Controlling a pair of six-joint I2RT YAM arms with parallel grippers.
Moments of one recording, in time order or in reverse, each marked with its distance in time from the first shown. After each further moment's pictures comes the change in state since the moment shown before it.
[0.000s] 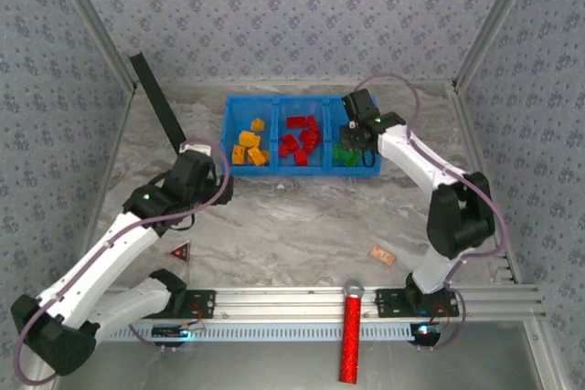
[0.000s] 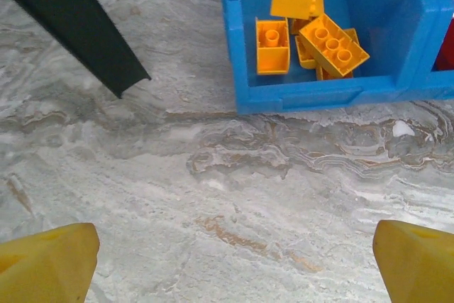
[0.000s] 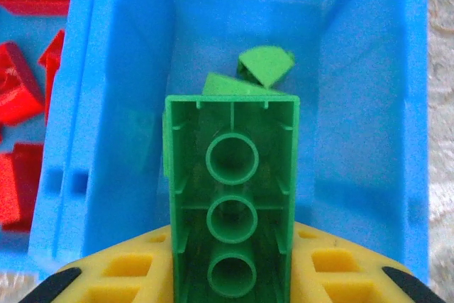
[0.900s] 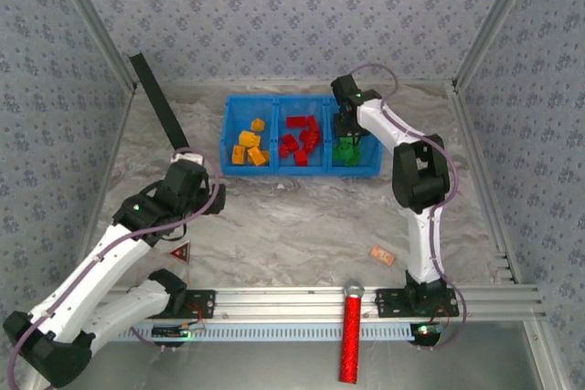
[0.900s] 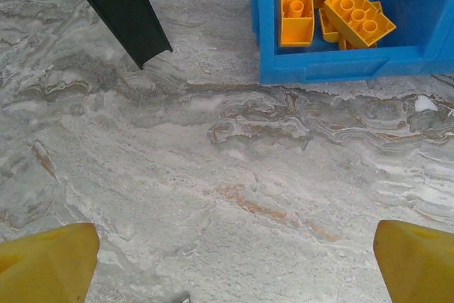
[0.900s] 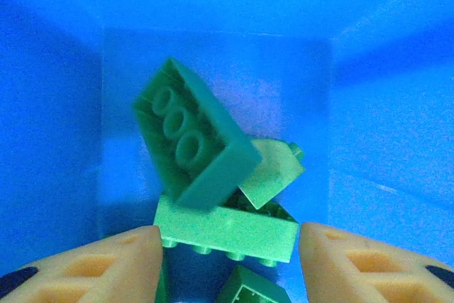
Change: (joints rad) left arm 0.000 -0.068 -0.027 -0.086 -0.017 -0.023; right arm -0.051 0.417 0.407 -0.148 0.045 -0.009
